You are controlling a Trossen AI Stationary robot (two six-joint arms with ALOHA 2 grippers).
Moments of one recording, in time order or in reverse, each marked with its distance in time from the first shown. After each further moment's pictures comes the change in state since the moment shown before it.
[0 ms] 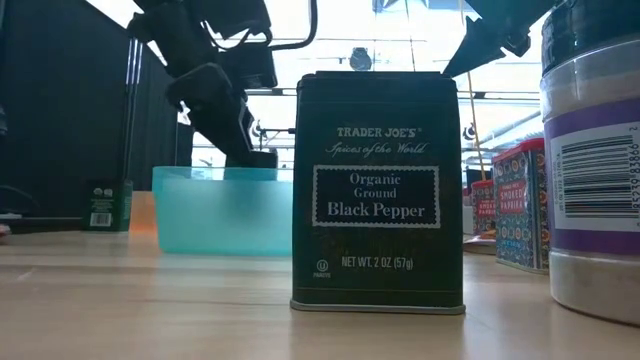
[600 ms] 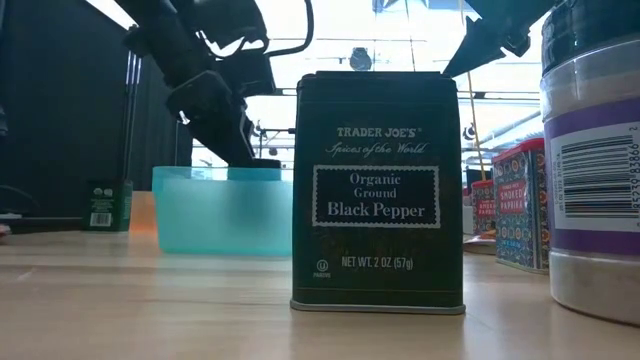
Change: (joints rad) left arm 0.004 0.000 -0.071 0.127 0.028 0.000; right arm 0.000 0.000 0.000 -0.001 0.000 -0.004
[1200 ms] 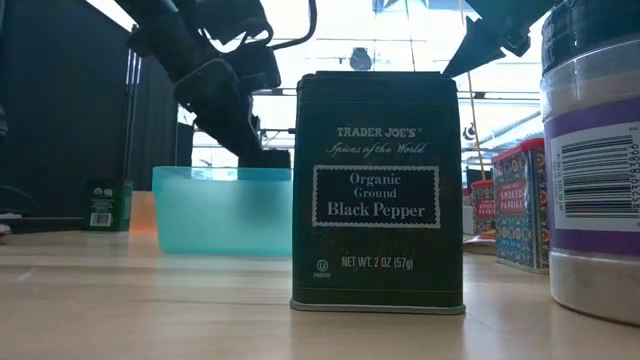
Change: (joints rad) left arm 0.001 0.000 0.000 0.065 0.037 -0.024; right arm 0.000 0.000 0.000 0.000 0.000 0.000
